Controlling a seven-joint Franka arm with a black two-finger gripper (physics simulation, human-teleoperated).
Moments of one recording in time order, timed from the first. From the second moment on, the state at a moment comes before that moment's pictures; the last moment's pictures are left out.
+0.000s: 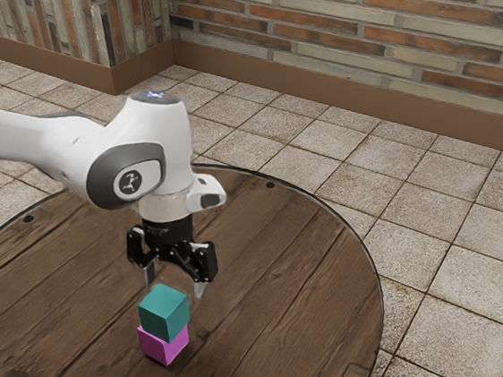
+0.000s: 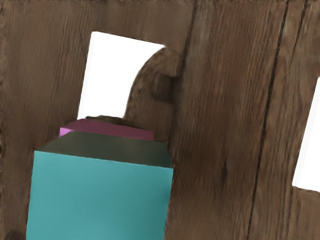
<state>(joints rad) 0.17 -0.15 -0.44 -2.33 -0.16 2.11 -0.35</state>
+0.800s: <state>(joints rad) 0.20 -0.10 -0.44 -2.45 -0.10 2.24 -0.13</state>
